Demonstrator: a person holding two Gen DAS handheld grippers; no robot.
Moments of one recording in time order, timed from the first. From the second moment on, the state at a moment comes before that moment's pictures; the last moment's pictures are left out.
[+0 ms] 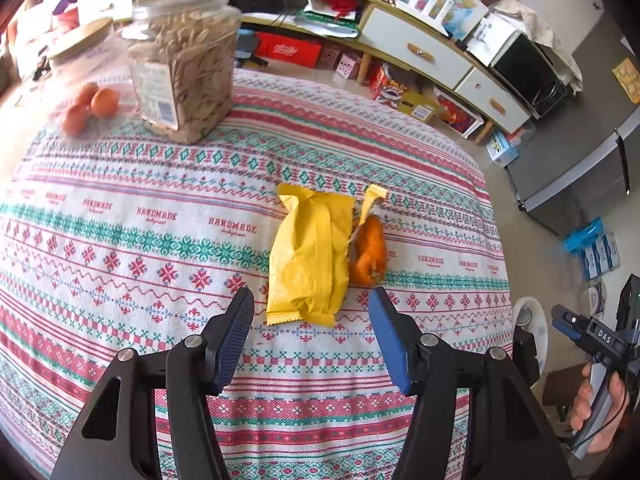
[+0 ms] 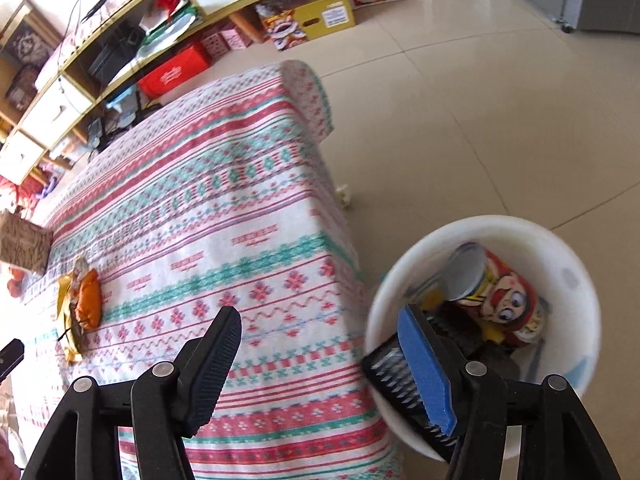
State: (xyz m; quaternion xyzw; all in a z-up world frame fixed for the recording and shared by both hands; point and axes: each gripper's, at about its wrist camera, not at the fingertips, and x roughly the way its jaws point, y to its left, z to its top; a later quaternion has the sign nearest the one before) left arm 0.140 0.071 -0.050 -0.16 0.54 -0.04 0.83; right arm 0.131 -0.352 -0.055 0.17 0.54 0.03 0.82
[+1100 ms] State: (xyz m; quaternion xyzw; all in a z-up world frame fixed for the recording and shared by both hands) left arm 0.154 0.095 -0.078 -0.23 0.54 -0.01 0.81; right arm 0.188 -0.130 -0.113 0.15 0.55 0.20 0.80
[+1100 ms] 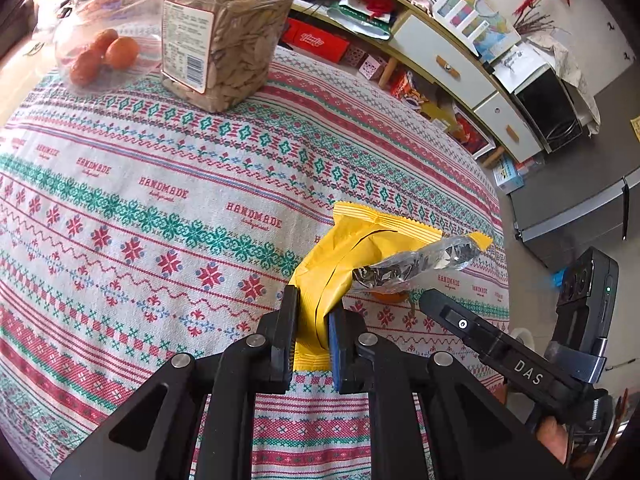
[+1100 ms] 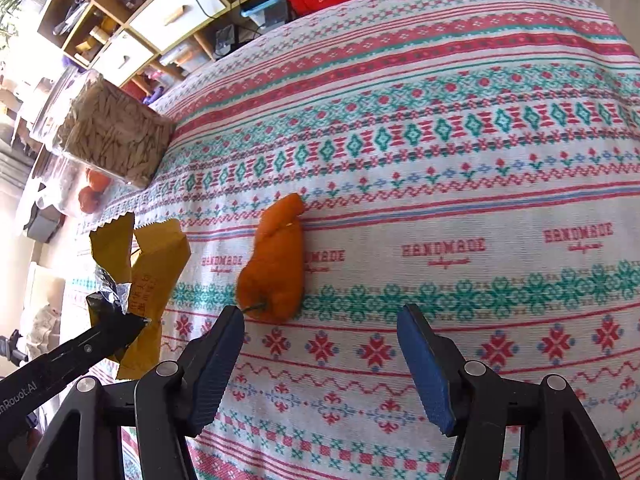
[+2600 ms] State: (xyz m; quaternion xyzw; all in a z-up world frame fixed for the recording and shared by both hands) left arm 0.096 -0.025 -0.015 -0.01 0.45 -0.04 0.89; right arm 0.114 -0.224 -0.032 0.08 0.49 0.16 0.85
